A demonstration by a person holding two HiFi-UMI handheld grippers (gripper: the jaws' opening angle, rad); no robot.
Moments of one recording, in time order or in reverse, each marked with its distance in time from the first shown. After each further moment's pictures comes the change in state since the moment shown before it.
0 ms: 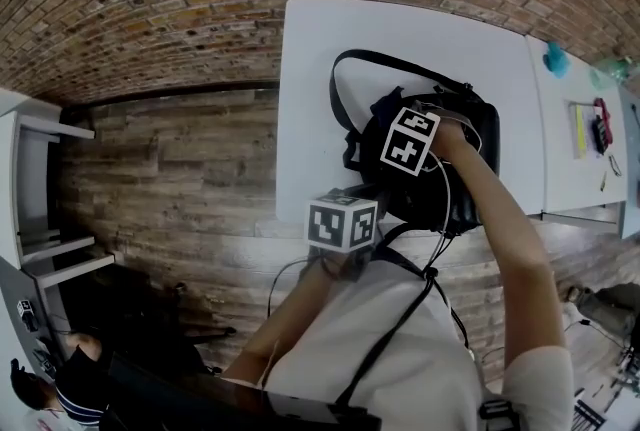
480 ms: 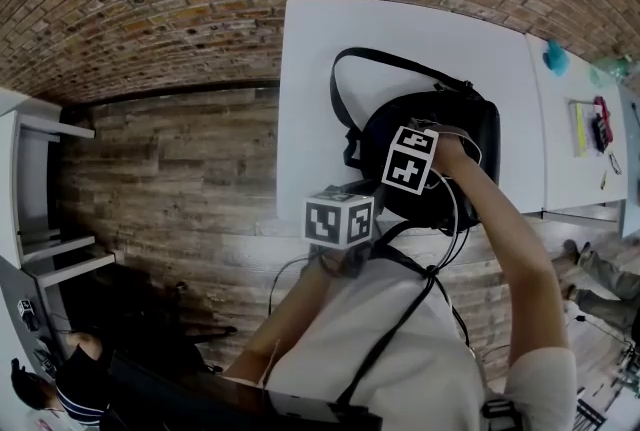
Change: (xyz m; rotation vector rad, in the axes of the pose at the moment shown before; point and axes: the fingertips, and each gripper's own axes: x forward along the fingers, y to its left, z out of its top) left arm -0.005 0.005 0.005 -0.014 -0.025 0.012; right arm -0.010 0.047 0.001 -0.070 -0.016 0.094
